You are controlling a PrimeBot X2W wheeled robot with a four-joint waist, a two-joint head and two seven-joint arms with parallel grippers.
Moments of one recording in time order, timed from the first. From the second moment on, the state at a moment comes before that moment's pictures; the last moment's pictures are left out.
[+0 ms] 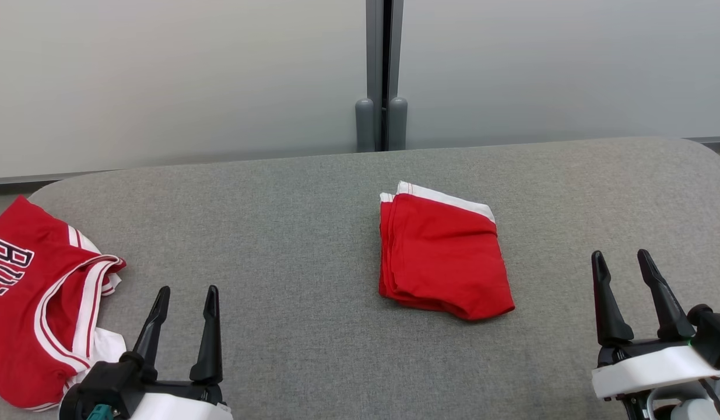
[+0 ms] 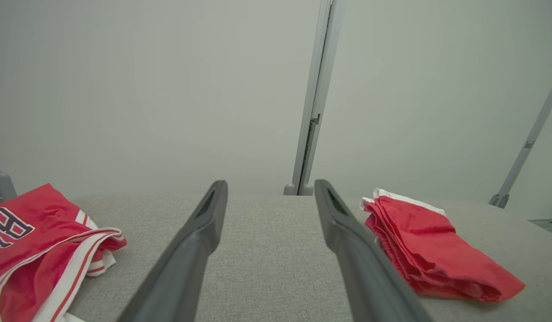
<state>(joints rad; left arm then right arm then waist) 0.06 0.09 -0.09 0.07 -0.28 -0.03 -0.26 -0.06 -0.16 0.08 0.14 0.35 0.13 -0.26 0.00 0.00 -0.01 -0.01</state>
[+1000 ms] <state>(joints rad) -0.06 0.07 -0.12 0.08 -0.18 -0.04 -0.26 -0.41 -0.18 0.08 0.53 0.48 0.13 0.26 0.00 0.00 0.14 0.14</state>
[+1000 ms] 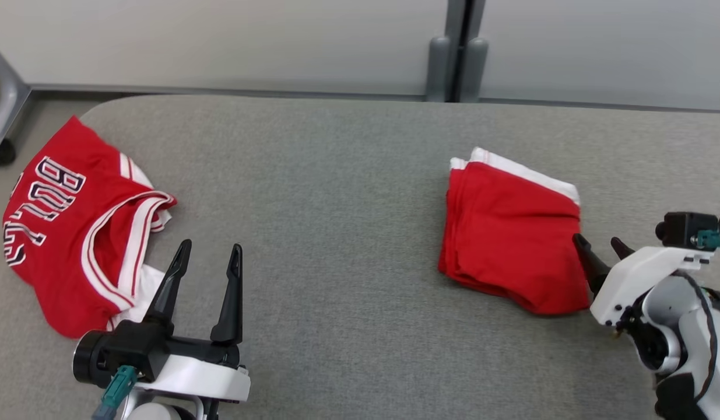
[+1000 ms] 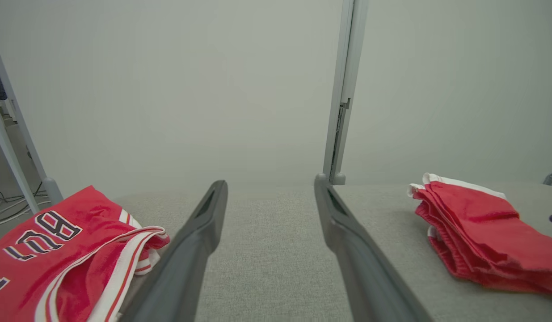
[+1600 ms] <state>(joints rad) -0.09 0.06 -0.13 0.10 -0.18 -0.05 -0.26 -0.56 -0.22 0.10 0.72 0.63 0.13 0.45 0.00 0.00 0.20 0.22</state>
